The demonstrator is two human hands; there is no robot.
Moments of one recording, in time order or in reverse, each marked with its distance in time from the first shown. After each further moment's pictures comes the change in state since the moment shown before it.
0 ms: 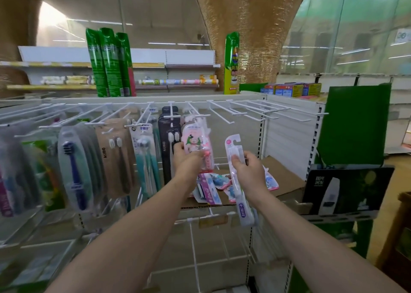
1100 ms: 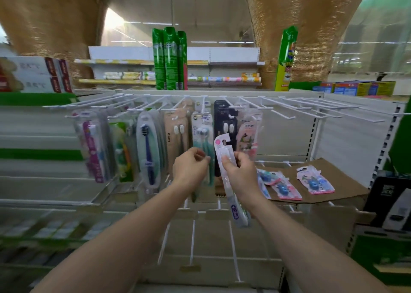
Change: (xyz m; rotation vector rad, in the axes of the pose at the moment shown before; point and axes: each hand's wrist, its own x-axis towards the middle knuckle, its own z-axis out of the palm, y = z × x) left_hand -0.014 0.001 -0.151 0.749 0.142 0.271; right_hand -0.070 -0.024 0.129 0.079 -0.221 -0.092
